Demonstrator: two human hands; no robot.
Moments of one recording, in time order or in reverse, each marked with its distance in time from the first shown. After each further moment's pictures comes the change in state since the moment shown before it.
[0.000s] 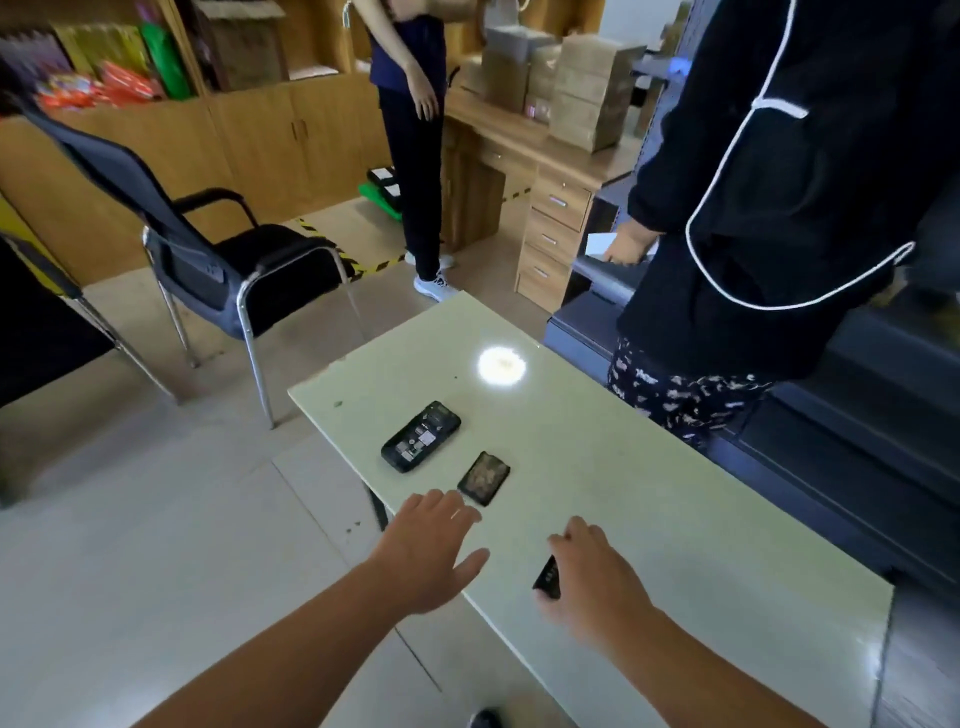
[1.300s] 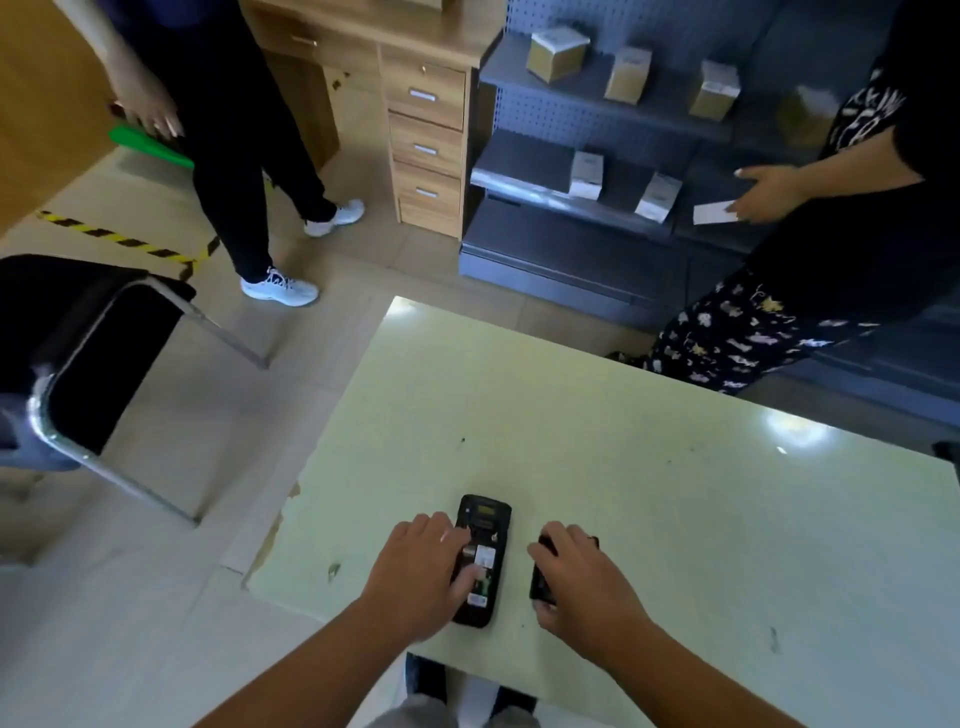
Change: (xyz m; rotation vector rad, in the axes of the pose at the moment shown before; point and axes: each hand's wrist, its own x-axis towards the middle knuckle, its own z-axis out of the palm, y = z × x) left_hand 0.221 -0.246 0.009 -0.075 -0.158 0.373; right_hand 0.244 -0.103 0.008 0.120 -0.107 0.210
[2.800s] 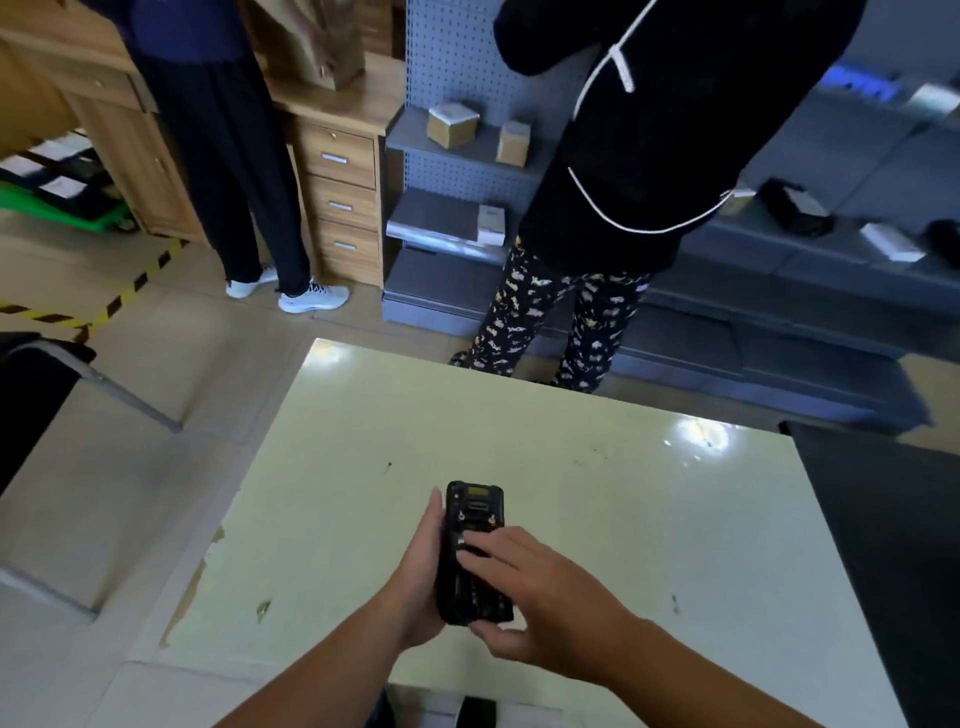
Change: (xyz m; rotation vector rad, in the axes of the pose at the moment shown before) left_hand 0.023 0.094 -0.026 -1.861 -0.394 -0.519; right_hand -0.088 -0.004 -0.069 0.222 0.338 -0.274
